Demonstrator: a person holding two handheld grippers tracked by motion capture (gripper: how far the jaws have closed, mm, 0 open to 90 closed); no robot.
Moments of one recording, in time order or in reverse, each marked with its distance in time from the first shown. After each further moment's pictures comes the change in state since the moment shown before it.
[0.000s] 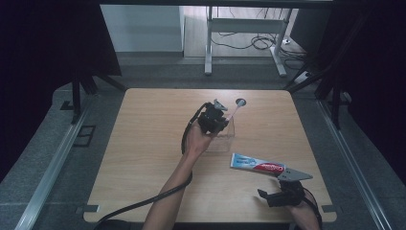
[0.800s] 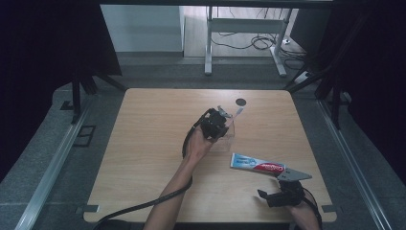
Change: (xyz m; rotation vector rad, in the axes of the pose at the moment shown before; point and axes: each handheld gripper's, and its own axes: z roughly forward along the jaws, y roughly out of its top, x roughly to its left) left arm -0.012 -0.010 0.015 0.089 0.035 0.059; right arm 0.001 0.000 0.001 0.012 0.001 0.005
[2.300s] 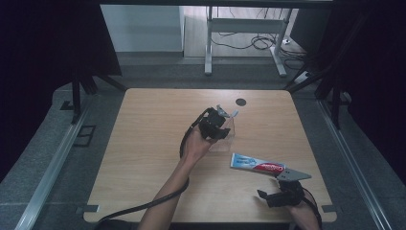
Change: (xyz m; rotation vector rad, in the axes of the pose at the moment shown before) left arm -0.004 0.003 -0.022 -0.037 -0.016 0.006; right arm 0.000 0.000 0.001 0.006 0.004 0.000
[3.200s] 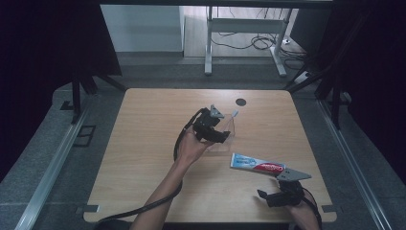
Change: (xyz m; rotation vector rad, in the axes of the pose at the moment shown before) left arm 0.003 -0.011 -0.023 -0.064 -0.015 -0.013; right arm 0.000 0.001 0.000 -0.003 -0.005 -0.004
